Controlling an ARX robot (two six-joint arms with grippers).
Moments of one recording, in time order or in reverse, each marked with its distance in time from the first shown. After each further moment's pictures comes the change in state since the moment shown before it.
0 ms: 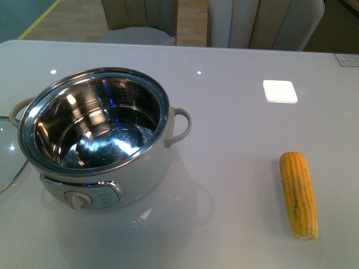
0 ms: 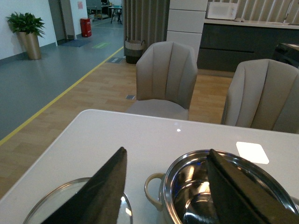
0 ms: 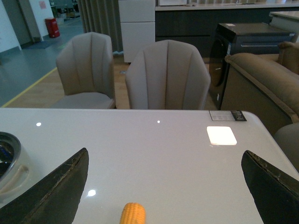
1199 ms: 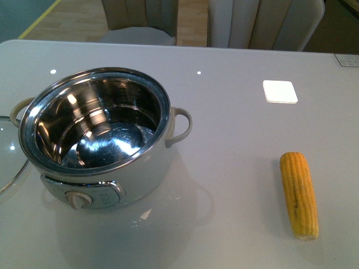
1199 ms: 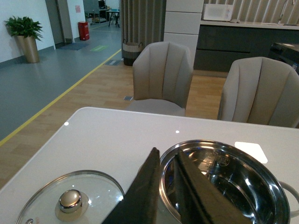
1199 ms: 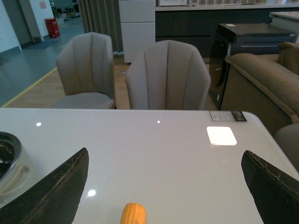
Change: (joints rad) left arm -0.157 -0.367 -0.061 -0.296 -0.151 0.011; right arm 0.000 0.000 0.000 0.000 0.000 0.000
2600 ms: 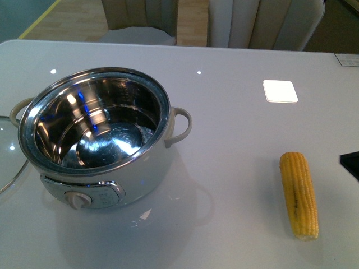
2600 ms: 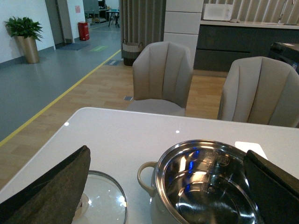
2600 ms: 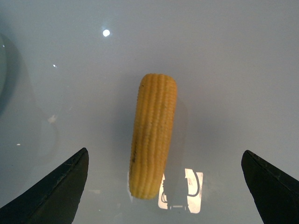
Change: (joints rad) left arm 0.000 0.000 0.000 -0.001 0.000 0.002; right arm 0.128 1.521 0.388 0.296 0.010 0.097
